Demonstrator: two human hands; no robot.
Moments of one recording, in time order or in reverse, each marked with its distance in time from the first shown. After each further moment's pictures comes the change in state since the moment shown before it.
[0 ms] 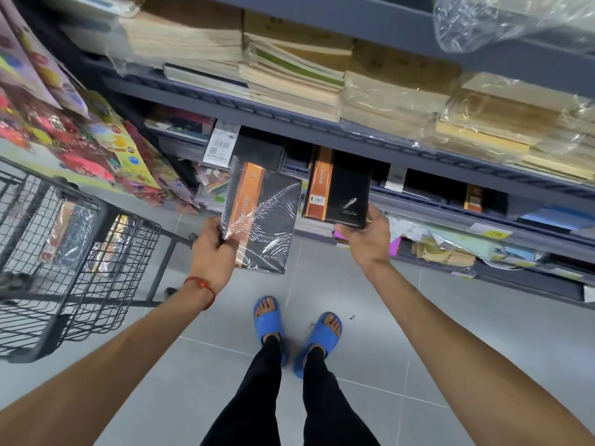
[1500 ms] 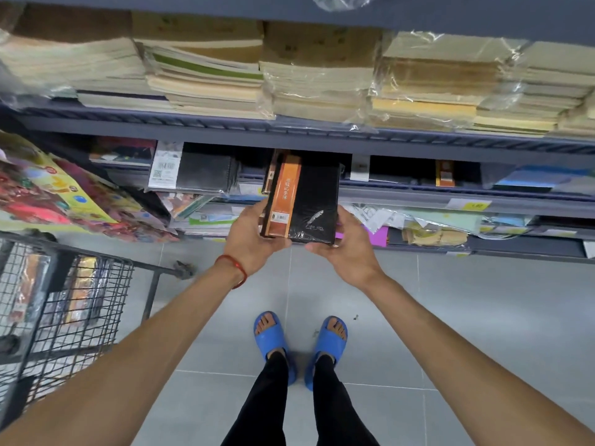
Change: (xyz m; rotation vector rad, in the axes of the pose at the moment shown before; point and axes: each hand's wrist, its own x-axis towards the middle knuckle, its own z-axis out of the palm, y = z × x) left_hand 0.026 0.044 0.102 0.203 -0.360 0.373; right_hand -0.041 -0.019 -0.040 0.119 -0.189 -0.186
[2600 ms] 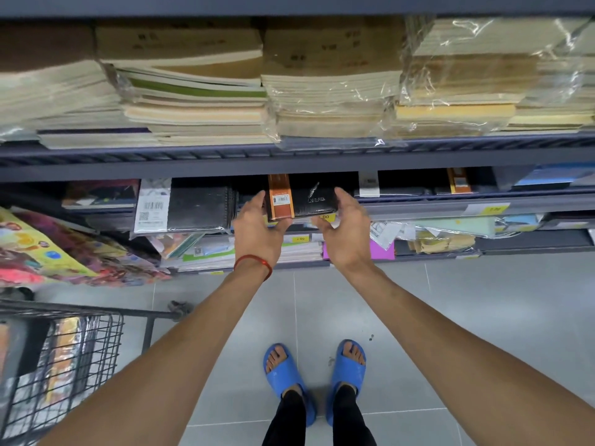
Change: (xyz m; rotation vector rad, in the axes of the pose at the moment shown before) left_hand 0.096 -0.031 0.016 0.078 0.268 0.085; right_hand 0.090 0.006 0.044 -0.311 0.387 0.010
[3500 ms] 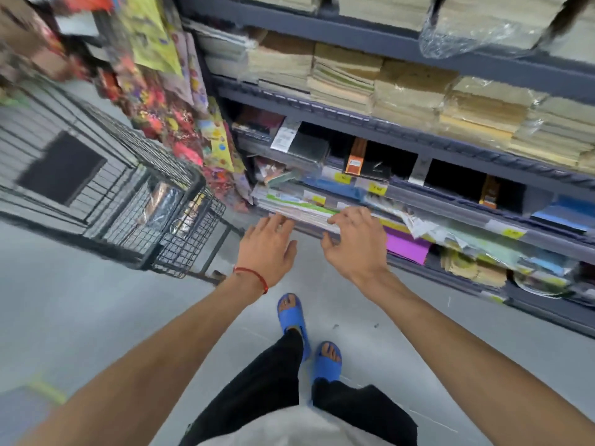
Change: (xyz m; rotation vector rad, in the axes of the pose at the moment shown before) left_hand -0.278 0.042 -0.150 0.765 -0.031 0.073; right_hand -0.208 -0.068 -0.102 -0.598 -0.209 -0.701
